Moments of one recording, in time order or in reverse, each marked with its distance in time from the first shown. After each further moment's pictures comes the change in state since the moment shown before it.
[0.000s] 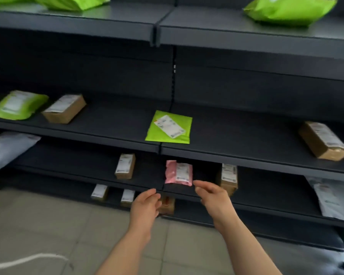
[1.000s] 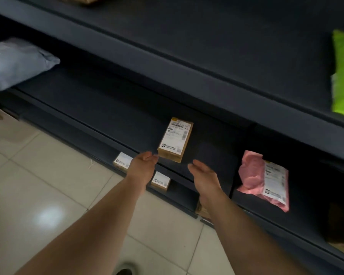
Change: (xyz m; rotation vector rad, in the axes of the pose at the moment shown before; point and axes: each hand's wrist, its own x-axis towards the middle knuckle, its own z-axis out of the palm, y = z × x) left_hand 0.388 -0.078 -0.168 0.144 0.211 -0.107; right_hand 0.290 0.142 0.310 -0.061 -0.162 0.239
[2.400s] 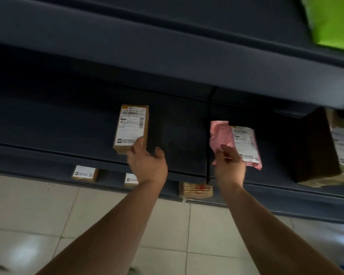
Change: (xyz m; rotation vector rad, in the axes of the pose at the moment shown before) left_hand 0.010 -0.022 0.103 0.297 0.120 0.413; right_hand 0.039 0.057 -0.096 -0.027 0.701 -0.205
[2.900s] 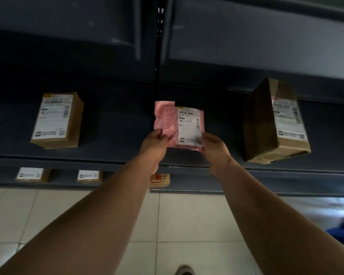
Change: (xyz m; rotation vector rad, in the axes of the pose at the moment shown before) left_hand -0.067 0.051 0.145 -0.121 -0.555 -0.259; right_hand 0.106 0.056 -0.095 0.239 -0.276 0.313
